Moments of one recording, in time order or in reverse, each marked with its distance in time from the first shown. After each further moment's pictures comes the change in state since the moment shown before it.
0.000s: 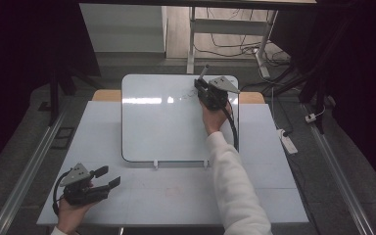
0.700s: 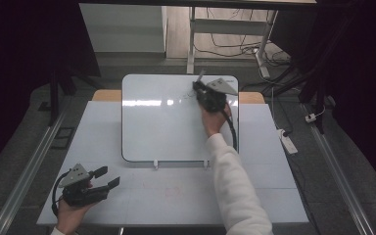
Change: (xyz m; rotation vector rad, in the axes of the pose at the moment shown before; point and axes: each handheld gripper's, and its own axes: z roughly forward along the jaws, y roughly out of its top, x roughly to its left) left arm -0.001 -0.001 -0.003 -0.014 0.009 -0.005; right arm -0.006 -0.003 -0.004 -0.002 -0.011 -0.014
